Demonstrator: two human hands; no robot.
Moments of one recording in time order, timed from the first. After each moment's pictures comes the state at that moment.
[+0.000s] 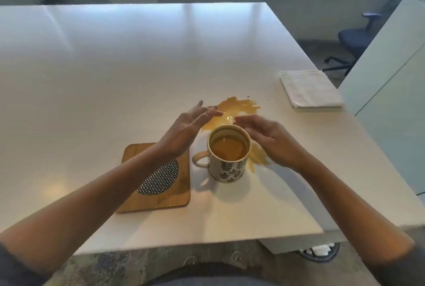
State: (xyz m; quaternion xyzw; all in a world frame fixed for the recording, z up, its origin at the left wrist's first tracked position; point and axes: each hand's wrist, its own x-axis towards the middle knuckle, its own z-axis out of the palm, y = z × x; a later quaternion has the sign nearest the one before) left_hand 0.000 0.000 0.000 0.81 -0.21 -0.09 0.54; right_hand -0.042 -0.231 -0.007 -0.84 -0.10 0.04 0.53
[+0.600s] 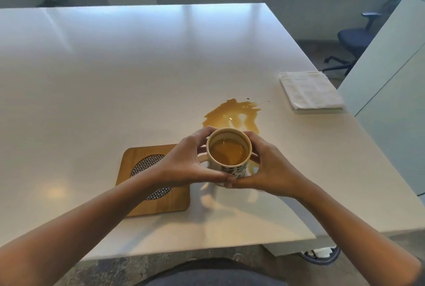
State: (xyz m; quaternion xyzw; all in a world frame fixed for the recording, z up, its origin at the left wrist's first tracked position) left_hand -0.032 0.004 -0.007 0.78 -0.28 -0.17 0.53; right_hand -0.070 -0.219 -0.024 -0.83 -0.18 0.03 0.52
